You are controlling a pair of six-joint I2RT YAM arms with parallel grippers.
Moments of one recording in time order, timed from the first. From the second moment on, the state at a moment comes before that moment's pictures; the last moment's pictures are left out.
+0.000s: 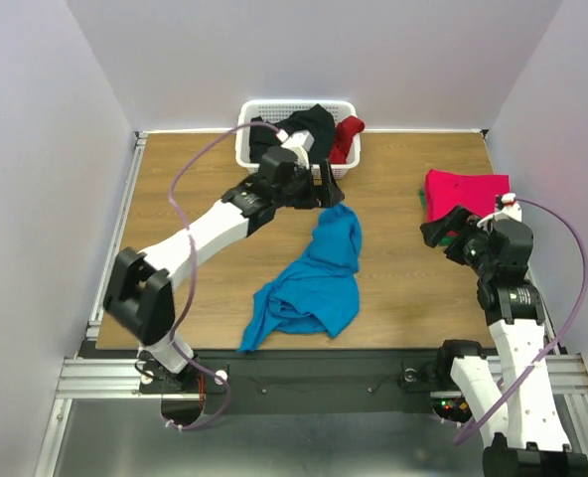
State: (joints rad) left arm -0.67 1.53 1.33 -0.13 0.15 -0.59; right arm -0.07 0.63 0.73 -0.49 -0.18 0.53
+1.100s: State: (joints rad) left arm -0.67 0.69 0.32 -0.57 -0.17 -1.27; right arm 0.61 1.55 1.09 -0.40 0.09 0.49
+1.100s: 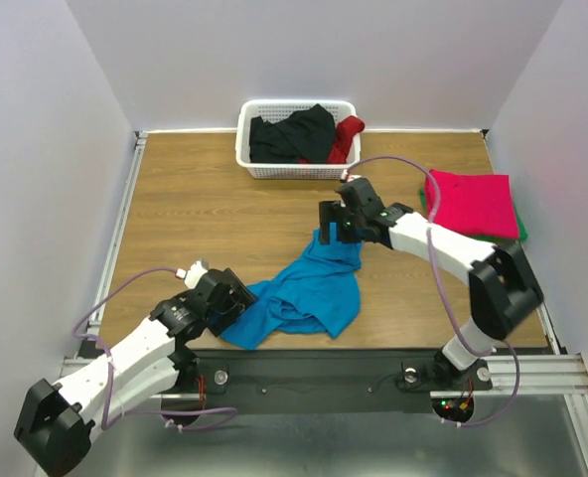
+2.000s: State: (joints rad) left arm -0.67 1.15 0.51 -0.51 -0.37 -1.22; right arm 0.67 2.02 1.43 -0.39 0.37 0.43
